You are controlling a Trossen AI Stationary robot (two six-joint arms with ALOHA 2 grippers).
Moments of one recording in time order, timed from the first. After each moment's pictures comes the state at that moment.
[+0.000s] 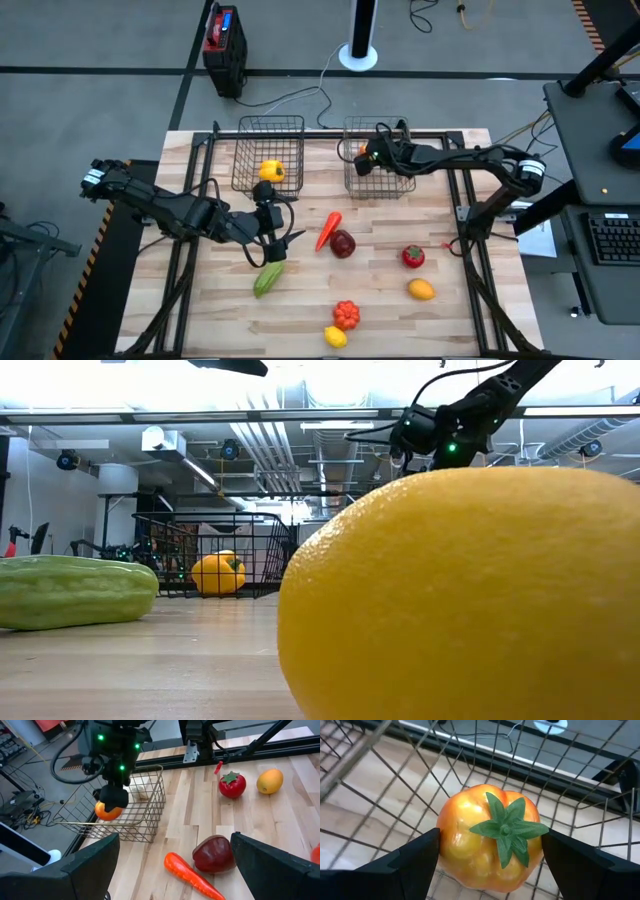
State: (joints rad) left arm -0.36 1.26 1.07 -0.34 -0.65 -0.07; right arm -0.47 1.58 0.93 -0.25 0.45 0.54
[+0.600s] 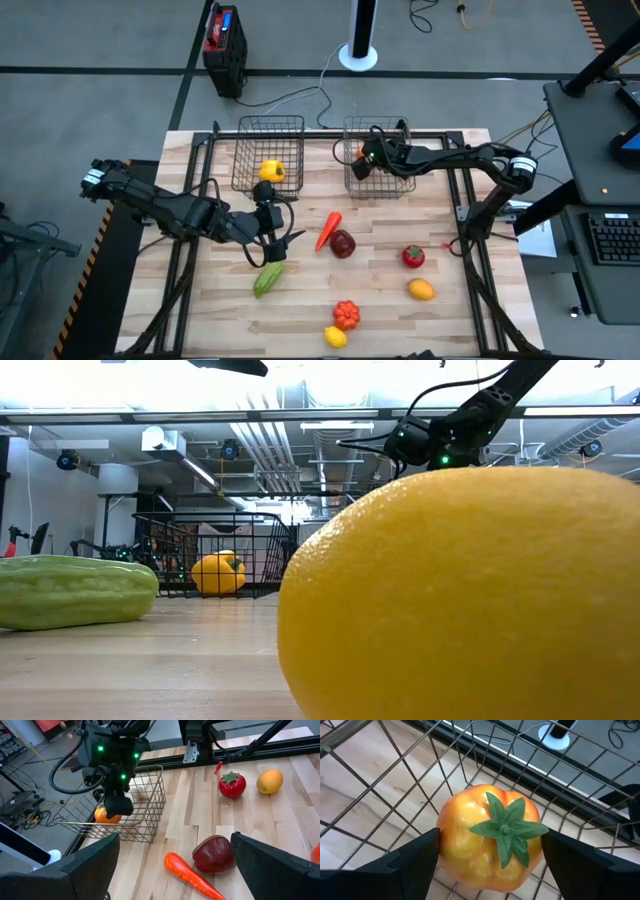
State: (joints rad) left arm -0.36 1.26 1.07 -0.34 -0.65 -0.07; right arm -0.47 1.64 0.93 -0.17 0.45 0.36
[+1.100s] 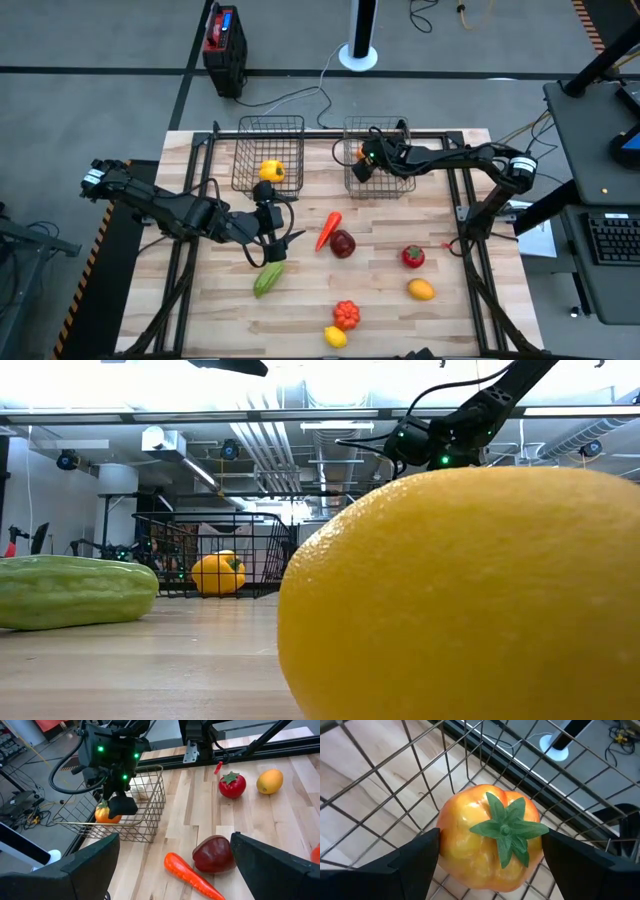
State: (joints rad) left arm -0.36 1.26 1.07 -0.34 -0.65 -0.07; right arm -0.47 1.64 0.93 -0.17 0.44 0.22
